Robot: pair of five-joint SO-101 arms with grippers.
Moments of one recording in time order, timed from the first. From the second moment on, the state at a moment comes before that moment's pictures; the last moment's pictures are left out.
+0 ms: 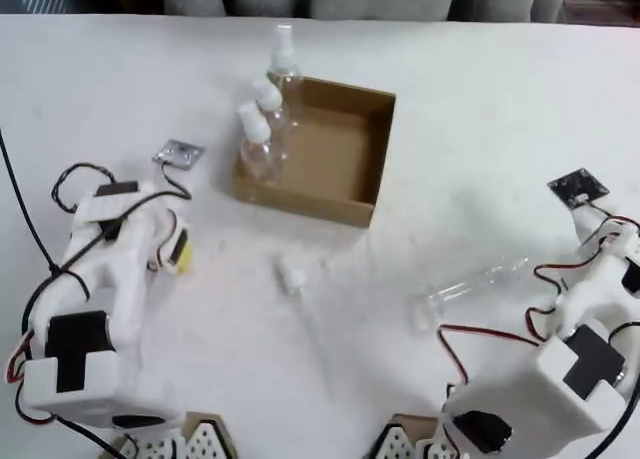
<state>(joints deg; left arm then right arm) -14.0 2.8 36.0 59.1 -22.6 42.3 9.9 22.0 49.5 70.5</state>
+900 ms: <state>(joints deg) -14.0 2.8 36.0 59.1 -22.6 40.5 -1.2 3.5 74.7 49.9</state>
